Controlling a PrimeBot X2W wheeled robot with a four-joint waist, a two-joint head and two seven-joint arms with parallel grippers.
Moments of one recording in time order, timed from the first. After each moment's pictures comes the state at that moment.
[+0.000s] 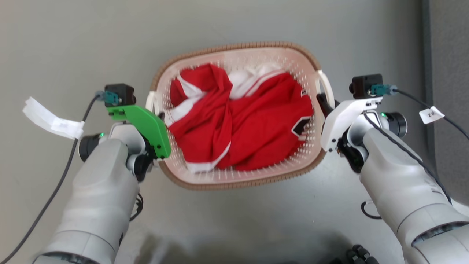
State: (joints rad) left arm -0.85 -0.01 -0.47 1.11 -0.66 -0.13 0.10; right arm -0.80 -0.03 0.34 1.16 0.34 0.13 -0.12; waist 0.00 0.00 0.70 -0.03
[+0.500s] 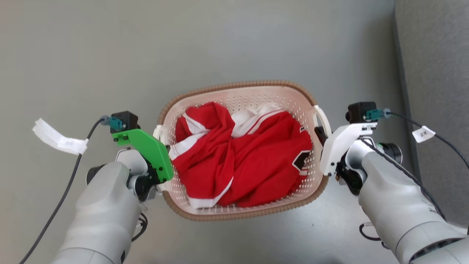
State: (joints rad) left arm -0.77 -0.01 -0.49 1.12 -0.78 -0.13 0.22; right arm -0.73 -0.02 0.38 1.19 0.44 0.14 -0.04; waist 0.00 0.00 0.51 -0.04
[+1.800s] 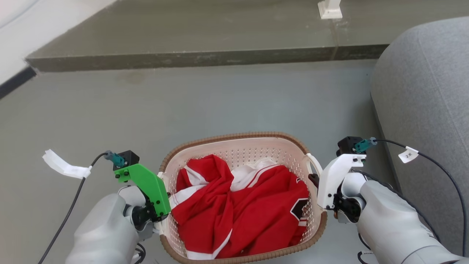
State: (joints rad) left arm -0.66 0.00 -0.52 1.16 -0.89 -0.13 0.38; right arm -0.60 -0.03 0.50 1.16 0.64 0.13 0.19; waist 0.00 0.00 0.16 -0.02
